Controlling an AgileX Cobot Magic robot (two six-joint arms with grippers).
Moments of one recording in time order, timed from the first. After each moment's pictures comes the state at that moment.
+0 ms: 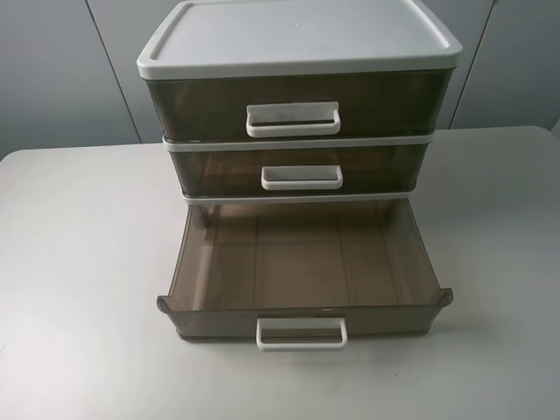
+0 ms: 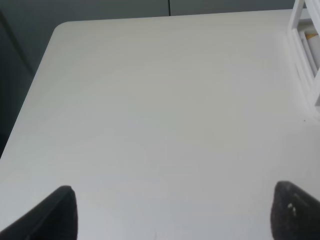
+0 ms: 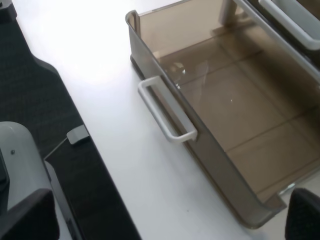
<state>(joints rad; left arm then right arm) -0.02 0.00 -0.51 0.10 1.09 -0.05 1.03 0.13 -0.52 0.02 1.11 -0.04</state>
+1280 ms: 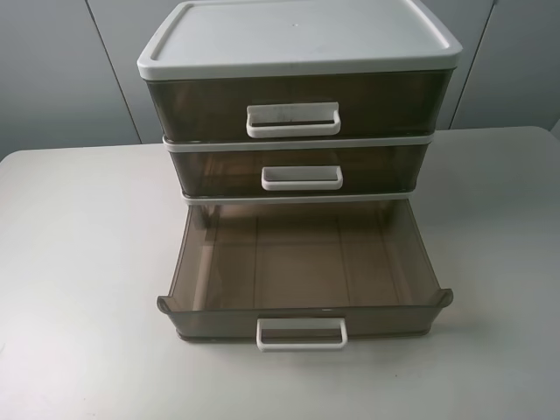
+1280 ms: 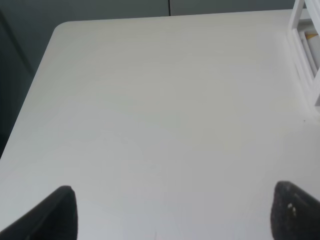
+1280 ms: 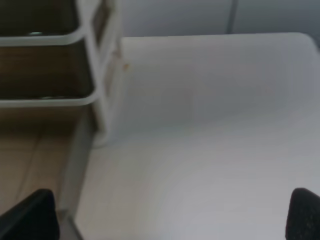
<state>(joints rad) -0.02 0.00 -0.51 0.10 1.09 -0.05 0.03 0.00 -0.51 -0.04 1.10 0.07</state>
